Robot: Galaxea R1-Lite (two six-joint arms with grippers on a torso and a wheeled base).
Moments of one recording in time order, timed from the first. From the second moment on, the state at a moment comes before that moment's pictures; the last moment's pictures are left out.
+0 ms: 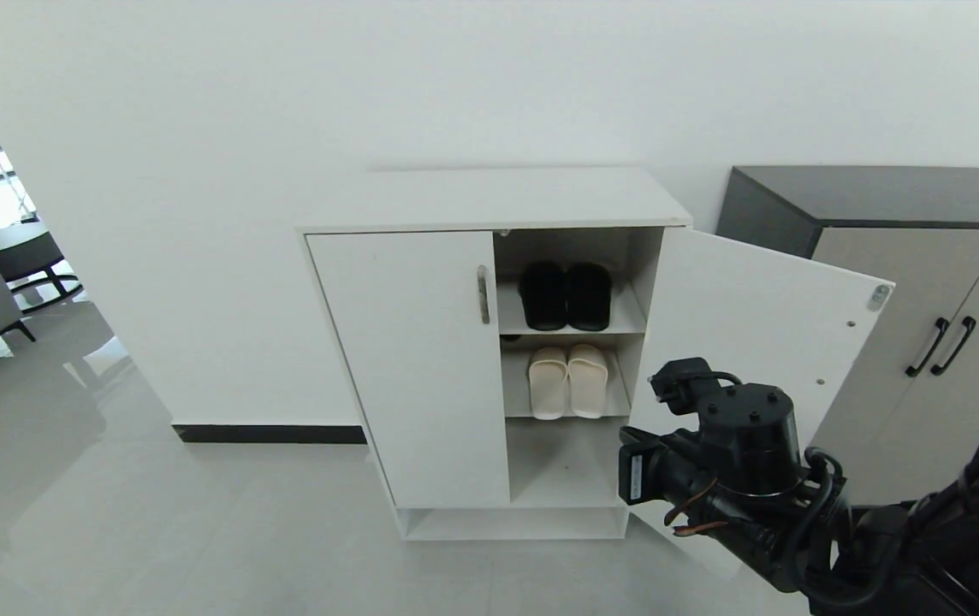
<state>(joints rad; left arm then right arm) 0.00 0.00 0.00 0.00 -0.04 -0.01 0.77 1.94 -0.67 -0.94 -0.34 0.26</state>
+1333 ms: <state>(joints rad) 0.00 0.00 0.00 0.00 -0.04 -0.01 0.77 1.94 -0.66 -0.94 -0.35 0.26</state>
